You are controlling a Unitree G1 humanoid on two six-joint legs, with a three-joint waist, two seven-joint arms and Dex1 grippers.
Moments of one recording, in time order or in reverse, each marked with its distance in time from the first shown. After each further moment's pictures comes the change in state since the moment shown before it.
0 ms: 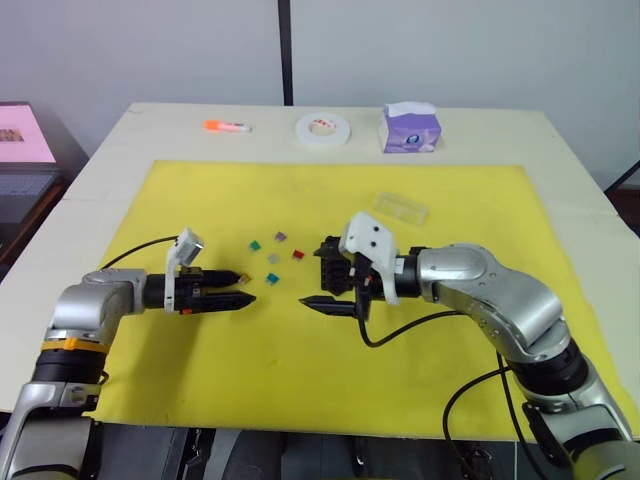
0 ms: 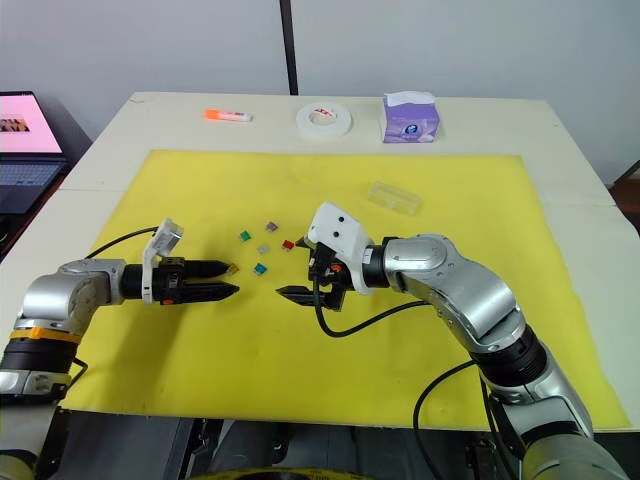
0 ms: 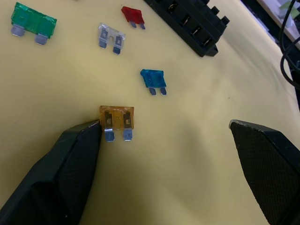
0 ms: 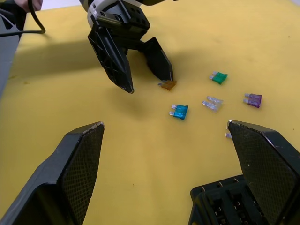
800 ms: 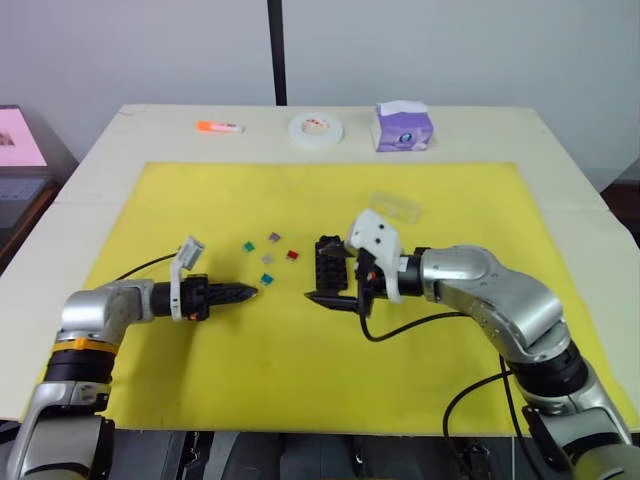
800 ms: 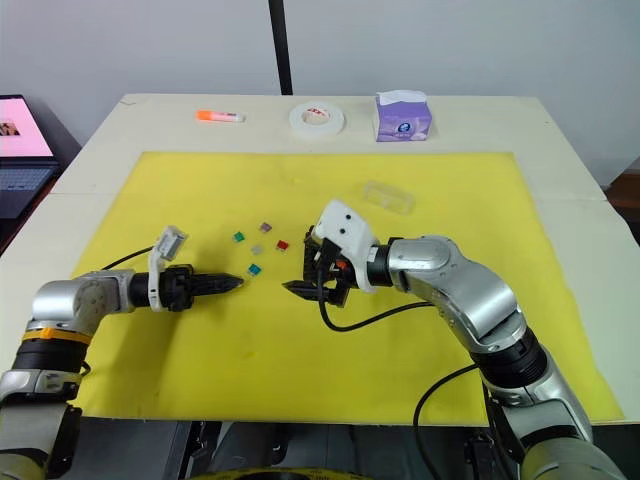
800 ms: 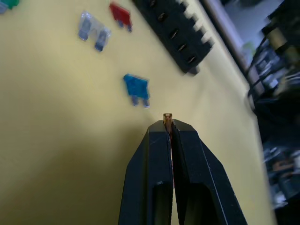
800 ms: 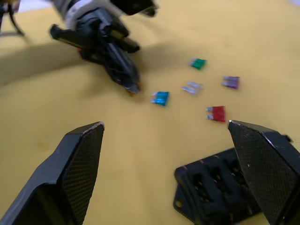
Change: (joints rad) left arm -0.006 -0.035 0.083 0.066 -0.160 0.211 0.016; right arm 0.021 0.033 -0.070 0.036 0.026 0.041 -0.035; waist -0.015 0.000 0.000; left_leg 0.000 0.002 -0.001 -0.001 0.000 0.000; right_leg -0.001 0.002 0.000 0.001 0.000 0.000
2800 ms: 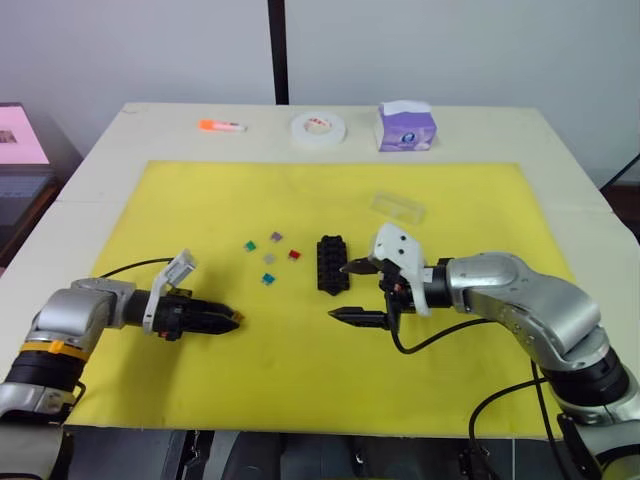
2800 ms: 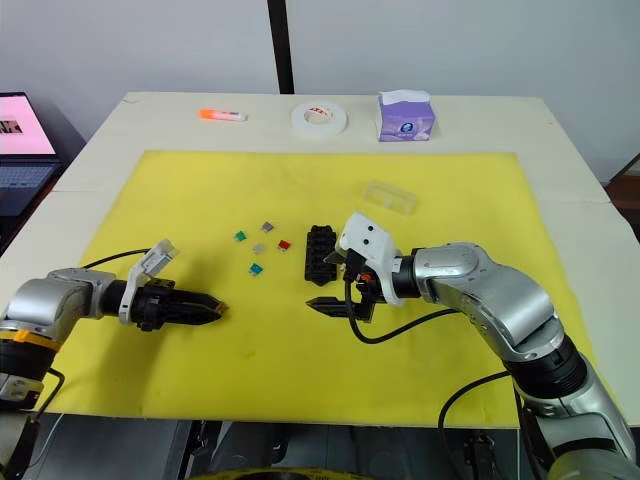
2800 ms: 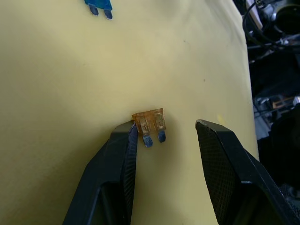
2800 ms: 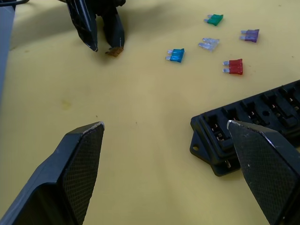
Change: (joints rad) left arm 0.027 0.183 -0.214 -0.020 0.117 -0.188 -0.215; right arm 0.055 -0.173 -0.007 -0.072 0.083 0.044 0.074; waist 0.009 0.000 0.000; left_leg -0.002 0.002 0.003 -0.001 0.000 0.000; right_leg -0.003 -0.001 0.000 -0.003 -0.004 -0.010
